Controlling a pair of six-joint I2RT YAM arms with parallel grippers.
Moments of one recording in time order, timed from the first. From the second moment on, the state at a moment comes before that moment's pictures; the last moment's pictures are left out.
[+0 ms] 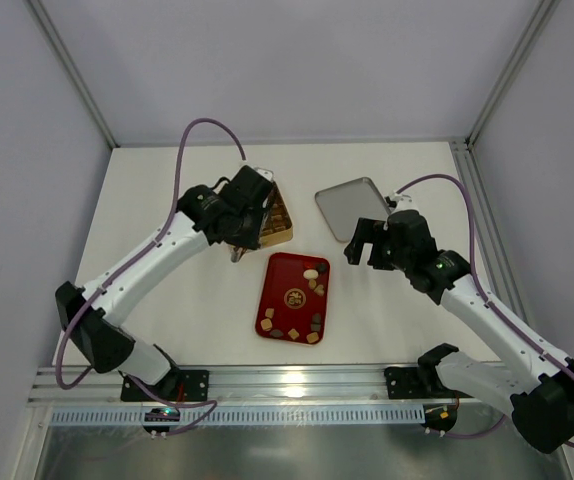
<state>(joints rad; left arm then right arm) -0.77 1.48 1.56 -1.12 -0.26 -0.39 0.48 1.00 0.80 -0.48 0.08 0.52</state>
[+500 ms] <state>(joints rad) -0.61 1.73 1.71 -0.99 -0.20 -0.33 0.48 1.01 0.81 -0.48 0.08 0.50</state>
